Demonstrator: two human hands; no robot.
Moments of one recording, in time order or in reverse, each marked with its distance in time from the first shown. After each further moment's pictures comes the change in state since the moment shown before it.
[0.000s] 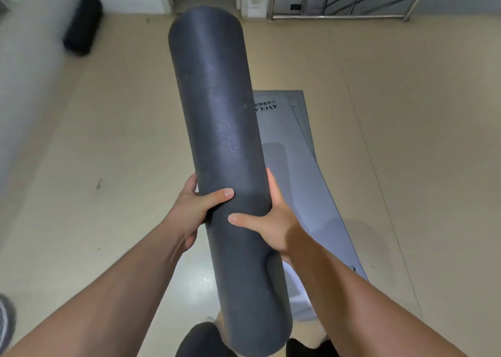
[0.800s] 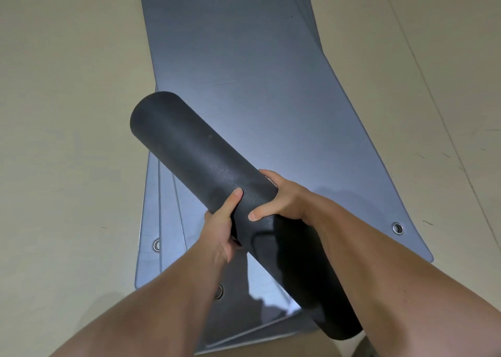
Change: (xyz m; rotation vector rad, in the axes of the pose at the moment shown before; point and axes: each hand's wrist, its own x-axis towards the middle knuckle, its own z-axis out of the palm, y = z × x) left_hand 0.280 -0.623 0.088 -0.381 0.156 -0.446; right_hand 0.214 0.586 -0.203 -0.528 -0.108 0.406
